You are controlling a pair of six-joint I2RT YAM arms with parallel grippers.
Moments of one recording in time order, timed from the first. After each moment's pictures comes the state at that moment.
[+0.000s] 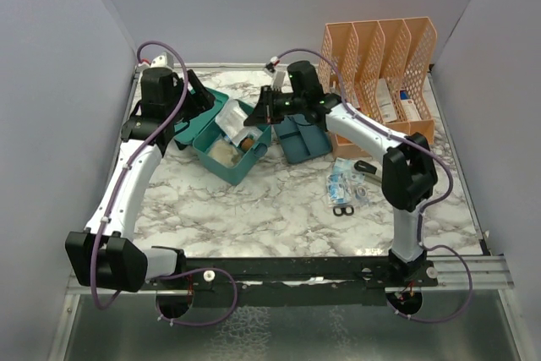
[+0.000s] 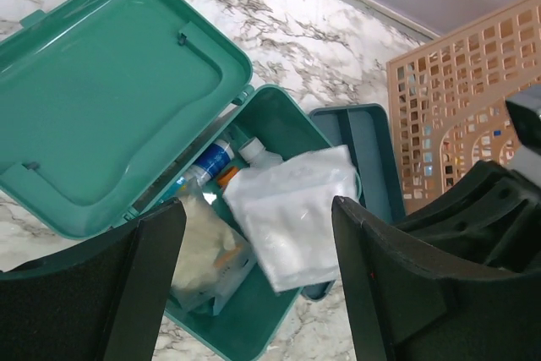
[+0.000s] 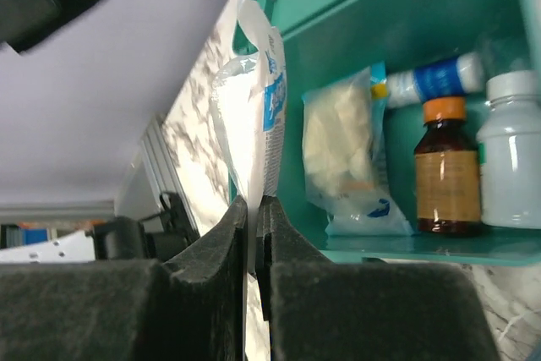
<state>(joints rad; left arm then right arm) -0.13 1.26 1.24 -0.45 0.07 -0.57 0.60 1.96 1.64 -0.11 -0.67 0.57</state>
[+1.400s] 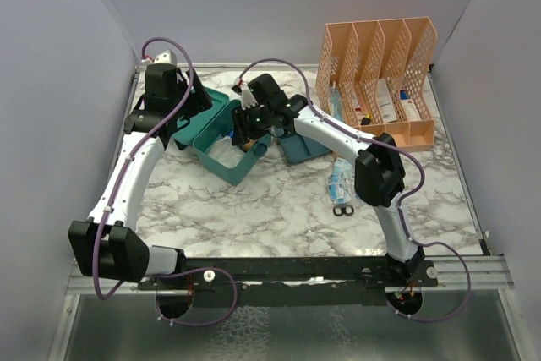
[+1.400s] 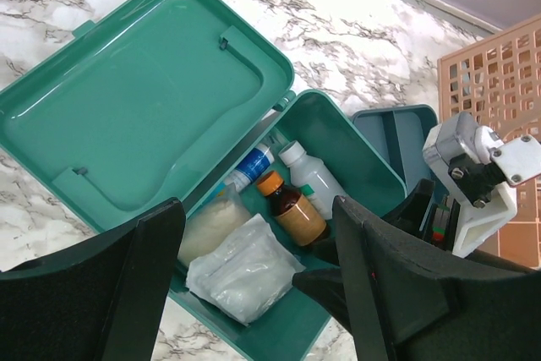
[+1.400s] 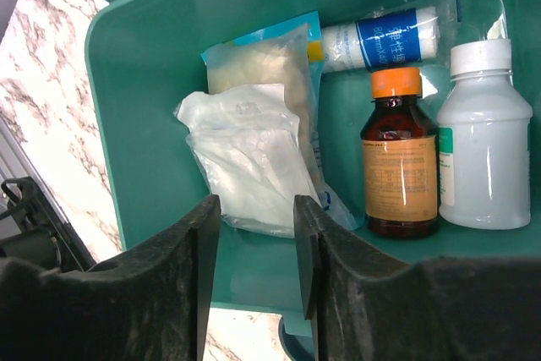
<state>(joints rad) -0.13 1.33 1.30 -0.51 -0.02 -0.49 0.78 2.19 1.97 -0.55 -0.35 0.27</state>
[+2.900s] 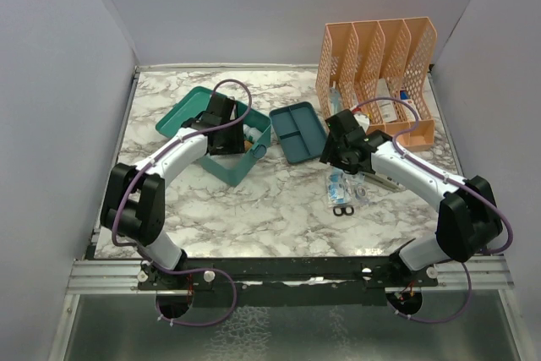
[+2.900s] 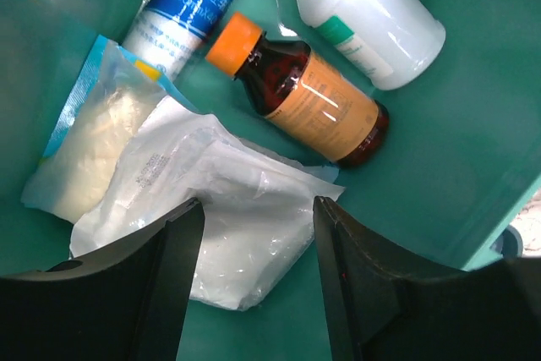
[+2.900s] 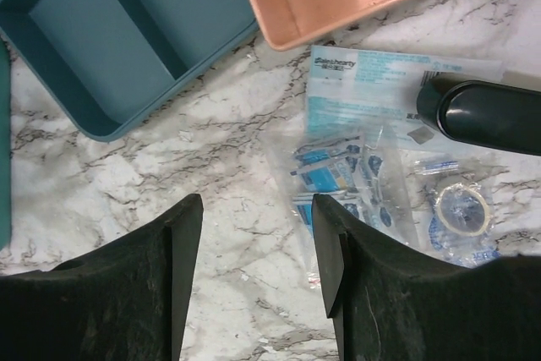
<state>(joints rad) -0.38 1.59 1.13 -0.52 -0.02 -0.41 0.55 1.48 1.06 -0.61 0.28 0.82</state>
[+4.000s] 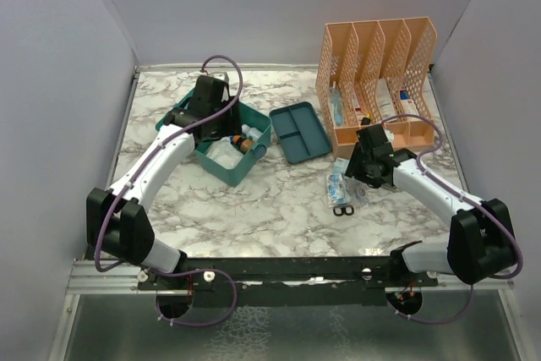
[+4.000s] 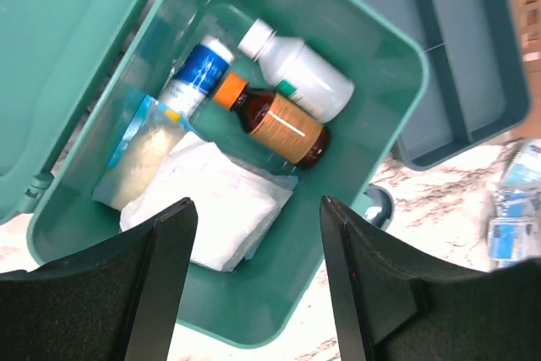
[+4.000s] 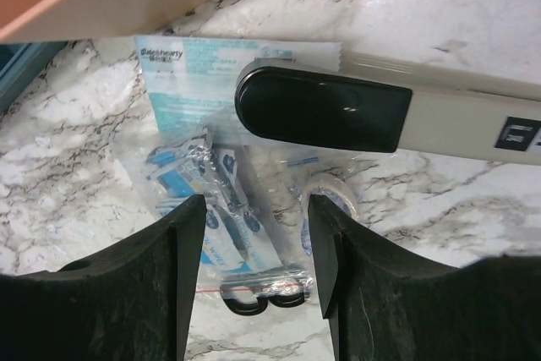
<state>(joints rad) -0.38 1.49 1.29 -0.64 -0.06 -0.39 0.38 1.34 0.82 -0.56 0.24 0.68</state>
